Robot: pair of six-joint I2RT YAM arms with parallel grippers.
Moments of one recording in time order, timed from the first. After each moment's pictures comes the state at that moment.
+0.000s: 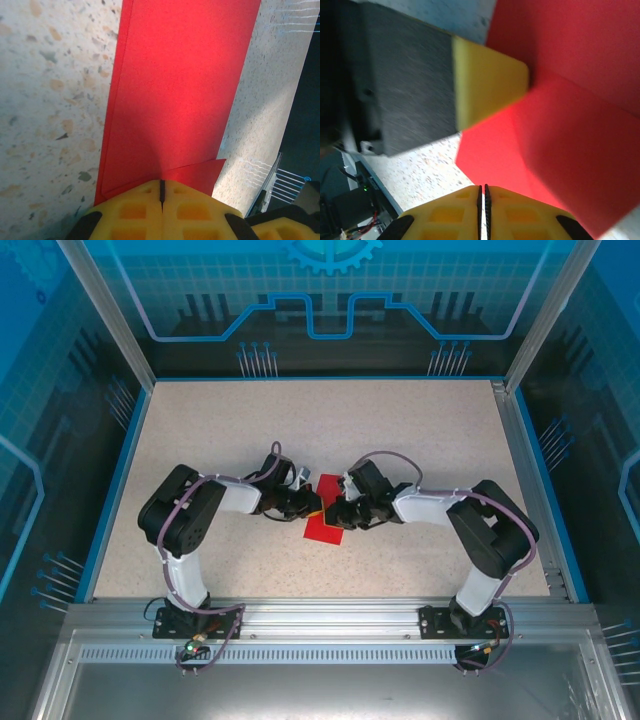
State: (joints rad) left arm -0.43 1.88 0.82 0.14 0.67 -0.82; right arm 0.65 1.73 0.85 -0.08 -0.53 0.78
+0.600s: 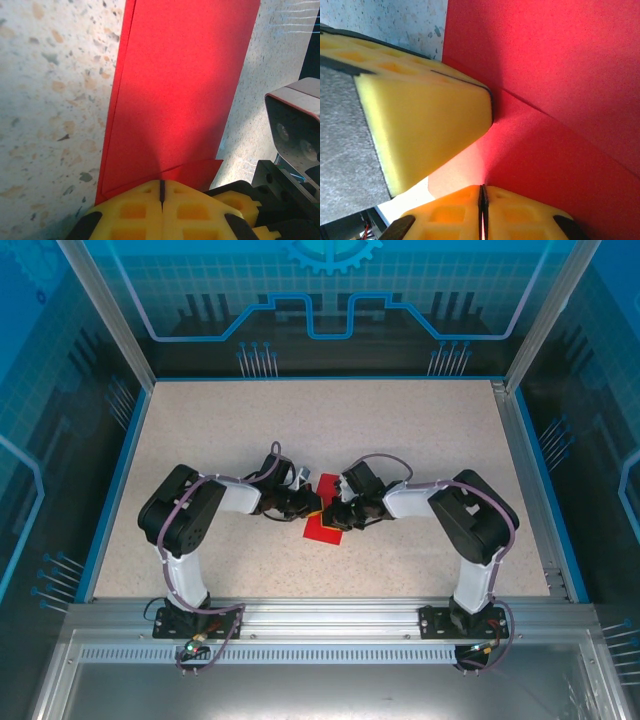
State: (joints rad) left arm -0.43 1.88 0.81 0.14 0.67 -0.82; right arm 0.65 1.85 0.89 -0.07 -0.54 0.80
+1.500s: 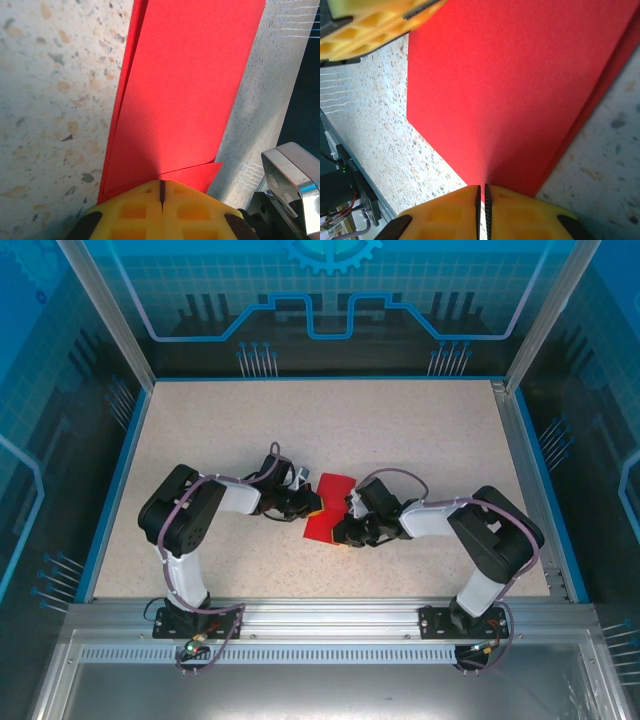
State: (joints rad) left arm -0.43 1.88 0.81 0.16 0.67 -0.85; right arm 0.67 1.68 0.65 0.01 -0.54 0.80
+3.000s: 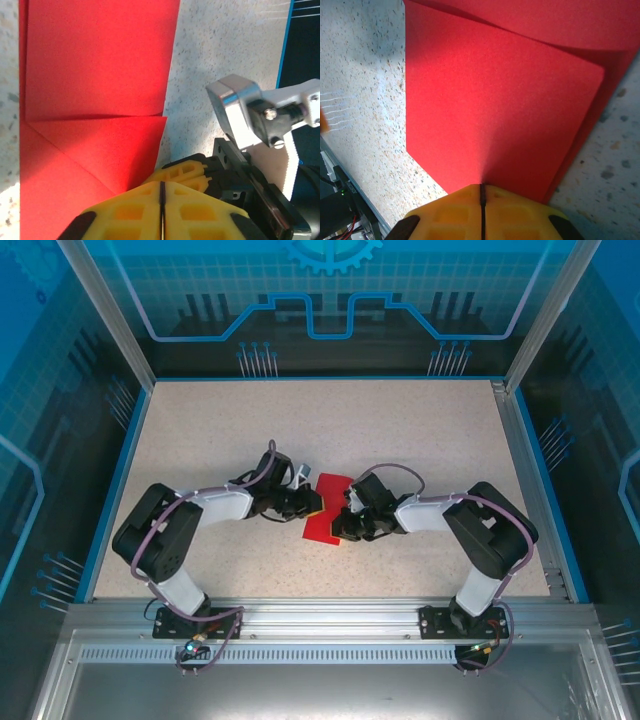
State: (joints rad) left arm -0.48 1.67 0.78 0.01 0.64 -0.82; right arm 0.67 1.72 0.73 -0.02 -0.48 0.83
